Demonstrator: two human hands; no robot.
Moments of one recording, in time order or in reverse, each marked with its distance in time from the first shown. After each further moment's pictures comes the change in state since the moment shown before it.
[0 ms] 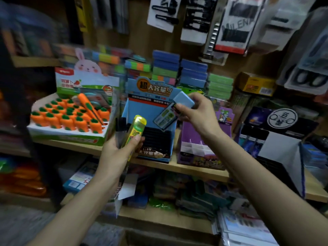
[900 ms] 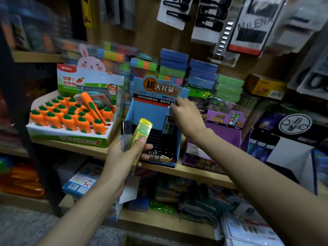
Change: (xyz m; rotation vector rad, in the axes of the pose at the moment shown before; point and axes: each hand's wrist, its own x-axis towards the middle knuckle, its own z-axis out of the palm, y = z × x) left_hand 0.011 -0.007 -0.002 0.023 -0.021 -0.074; right_hand 0.047 0.036 0.041 -1.390 -0.106 -0.510
